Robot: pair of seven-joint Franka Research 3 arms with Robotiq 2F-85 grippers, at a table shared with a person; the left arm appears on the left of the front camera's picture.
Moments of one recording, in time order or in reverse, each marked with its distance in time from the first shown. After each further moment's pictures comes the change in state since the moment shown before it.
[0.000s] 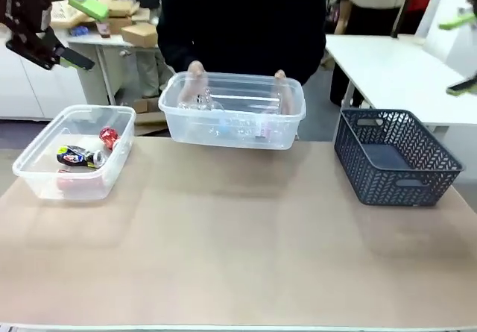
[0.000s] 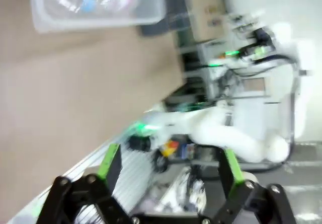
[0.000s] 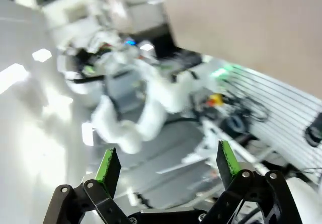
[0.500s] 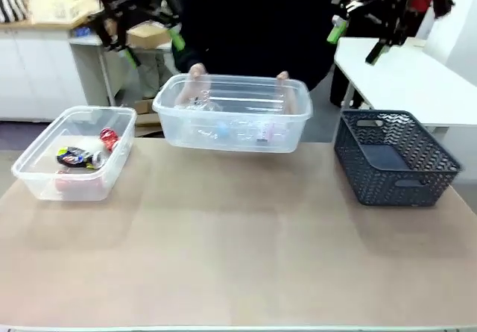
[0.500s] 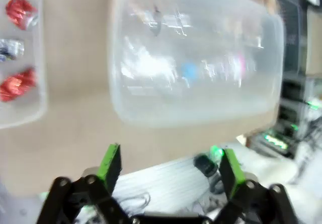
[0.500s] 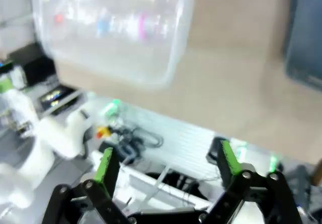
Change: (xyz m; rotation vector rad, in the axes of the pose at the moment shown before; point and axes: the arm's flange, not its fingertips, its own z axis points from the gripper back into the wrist) left arm 0.114 -0.035 -0.116 0.649 0.135 0.127; right arm 0.099 0.143 -0.116 -0.760 -0.016 0.219
